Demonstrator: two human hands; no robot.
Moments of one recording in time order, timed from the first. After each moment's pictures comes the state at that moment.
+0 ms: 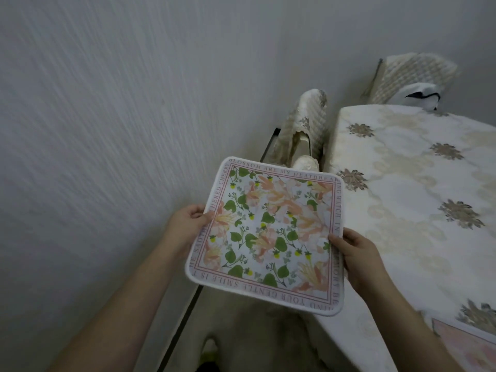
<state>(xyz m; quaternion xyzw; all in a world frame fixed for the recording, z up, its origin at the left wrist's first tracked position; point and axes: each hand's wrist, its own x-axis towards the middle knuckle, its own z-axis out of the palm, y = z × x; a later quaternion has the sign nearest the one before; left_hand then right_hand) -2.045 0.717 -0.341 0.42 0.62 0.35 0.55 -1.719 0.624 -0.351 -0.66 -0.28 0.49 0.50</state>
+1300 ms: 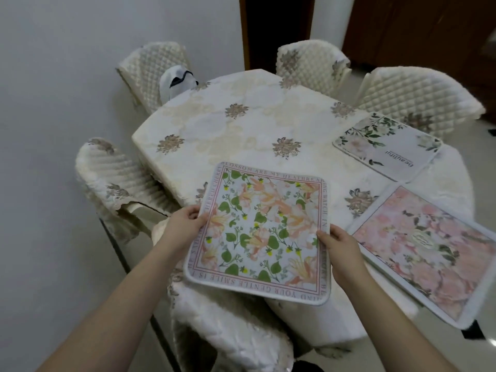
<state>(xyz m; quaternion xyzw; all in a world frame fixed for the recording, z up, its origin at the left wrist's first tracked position) -1.725 0.931 -0.354 0.74 0.35 0.01 0.57 -1.652 0.618 -0.399 -0.68 0.13 0.18 0.70</state>
